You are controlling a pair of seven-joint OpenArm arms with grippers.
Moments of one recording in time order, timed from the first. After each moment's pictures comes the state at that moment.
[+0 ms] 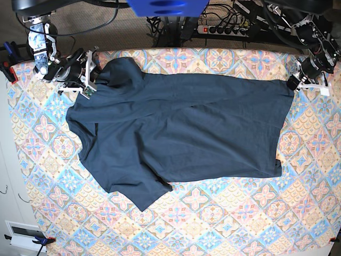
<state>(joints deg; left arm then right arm) 10.8 -15.2 -49.7 79.7 -49.6 -8.9 67.2 -19.7 32.6 0.7 98.8 23.4 40.9 -52.4</state>
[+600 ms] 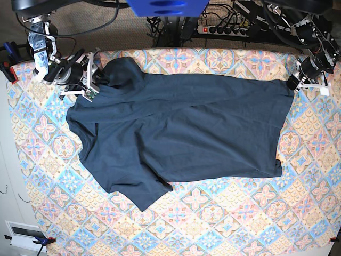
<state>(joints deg) 10.8 -15.2 -49.7 79.7 -49.6 -8.9 67.2 -18.9 32.6 0.5 103.4 23.3 41.1 -53.1</state>
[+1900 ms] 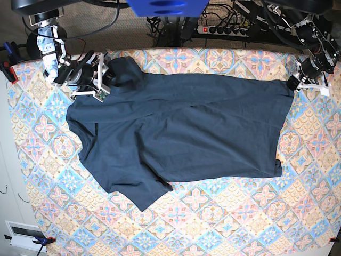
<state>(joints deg) 10.7 -15.2 -49.7 79.7 -49.6 -8.9 67.2 -16.3 29.8 -3.8 100.6 23.2 40.9 -52.9</state>
